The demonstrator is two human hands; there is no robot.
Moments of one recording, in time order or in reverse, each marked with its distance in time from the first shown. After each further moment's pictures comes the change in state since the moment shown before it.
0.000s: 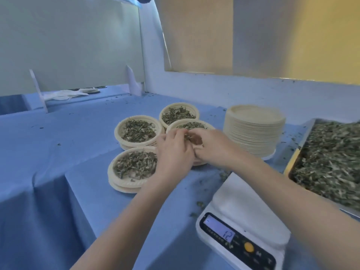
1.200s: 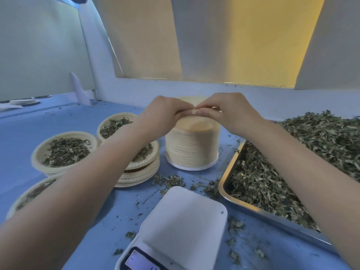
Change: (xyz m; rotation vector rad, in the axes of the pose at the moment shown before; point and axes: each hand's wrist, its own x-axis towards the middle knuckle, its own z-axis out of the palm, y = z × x) left_hand 0.103 0.123 0.024 -0.034 -0.149 0.700; right_hand -0.024 0.116 -0.147 -0.105 0.303 -0.011
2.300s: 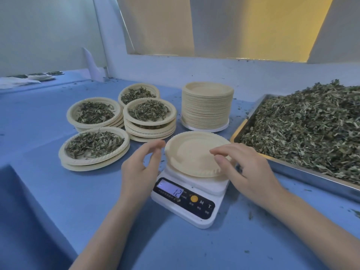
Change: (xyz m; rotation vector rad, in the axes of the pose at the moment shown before) left_hand -0.223 0.050 0.032 -0.589 0.381 -0.711; right_hand -0.189 -0.050 0.073 0.085 0.118 -0.061
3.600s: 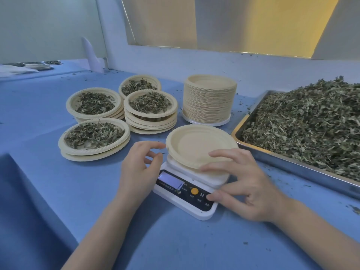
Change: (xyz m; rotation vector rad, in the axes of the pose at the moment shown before) left_hand -0.010 0.000 -0.006 0.129 -0.050 -0.003; right_hand -0.022 -0.006 0.000 0.028 -0.163 -0.385
